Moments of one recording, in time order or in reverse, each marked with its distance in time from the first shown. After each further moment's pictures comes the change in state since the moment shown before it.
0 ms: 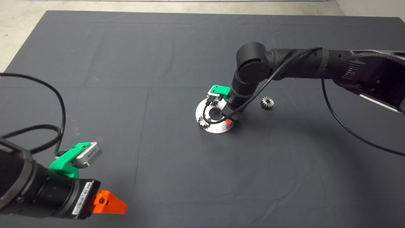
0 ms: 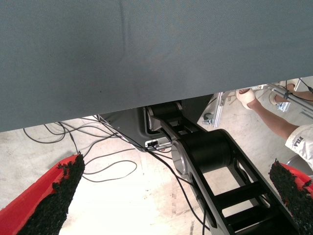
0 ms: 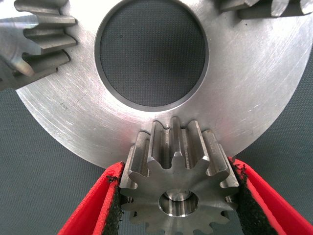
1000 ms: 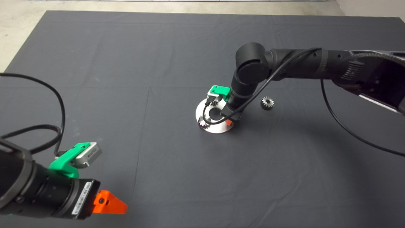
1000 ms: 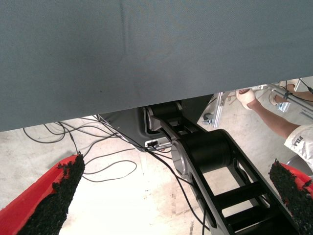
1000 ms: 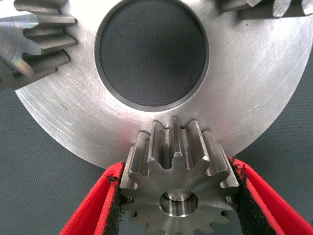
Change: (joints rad) left arm 0.000 -0.001 0.000 0.000 0.000 0.000; right arm -0.002 0.003 0.003 -0.009 -0.003 0.003
